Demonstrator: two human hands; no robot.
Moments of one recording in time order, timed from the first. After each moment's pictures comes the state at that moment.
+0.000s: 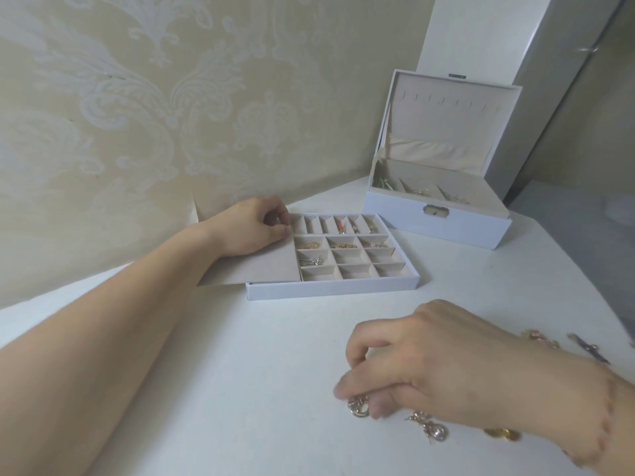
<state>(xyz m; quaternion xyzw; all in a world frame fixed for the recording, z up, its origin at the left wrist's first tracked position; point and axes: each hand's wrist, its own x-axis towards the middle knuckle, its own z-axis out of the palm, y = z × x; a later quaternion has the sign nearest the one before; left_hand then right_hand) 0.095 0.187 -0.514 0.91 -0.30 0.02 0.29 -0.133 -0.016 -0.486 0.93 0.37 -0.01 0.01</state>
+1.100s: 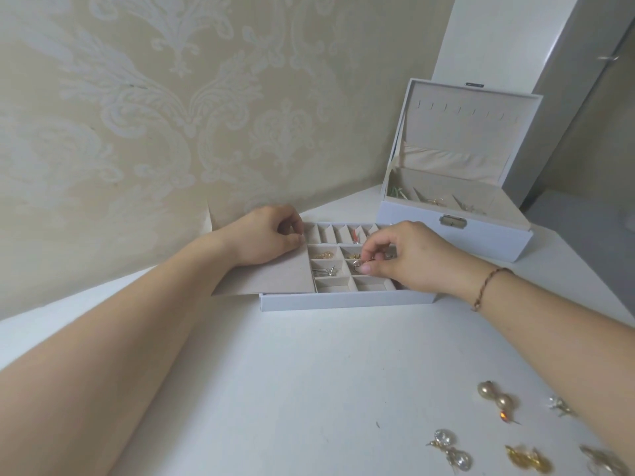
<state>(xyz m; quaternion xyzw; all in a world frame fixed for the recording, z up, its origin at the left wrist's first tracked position) 0.095 0.187 -0.515 0.90 -0.31 0.03 0.30 -0.007 -0.039 -0.490 0.97 0.07 0.04 -0.24</state>
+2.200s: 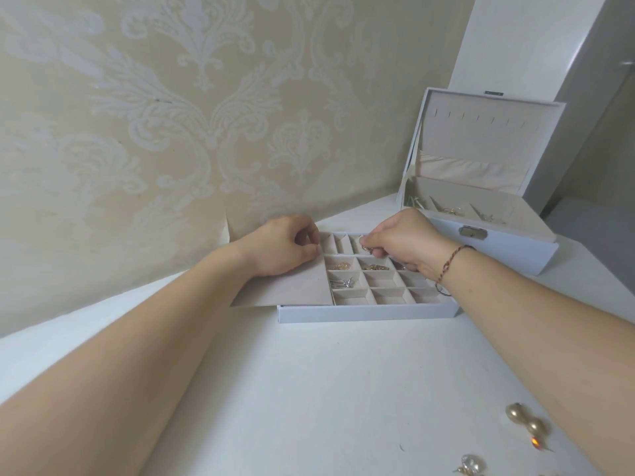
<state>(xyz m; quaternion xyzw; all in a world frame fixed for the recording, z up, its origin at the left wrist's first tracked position) 0.096 0.187 -0.517 0.90 -0.31 0.03 0.31 0.040 -0.014 -0.484 0.88 -0.15 0.05 -0.45</state>
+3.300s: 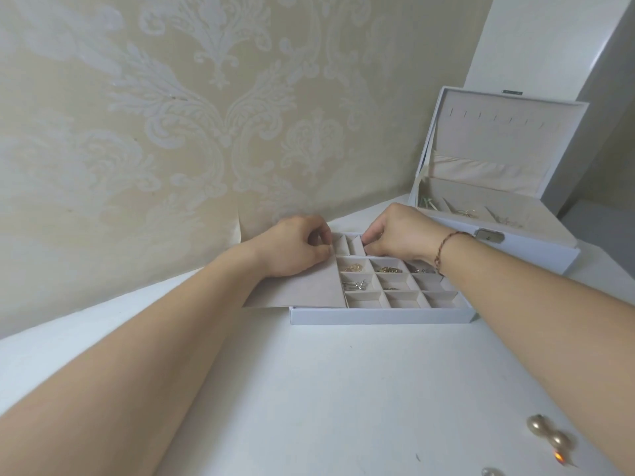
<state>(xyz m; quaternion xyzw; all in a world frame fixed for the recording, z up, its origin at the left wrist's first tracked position) 0.095 0.186 -0.515 0.90 -0.30 0.02 0.31 0.067 -0.010 -0.485 0.97 -0.01 0.02 -0.22</state>
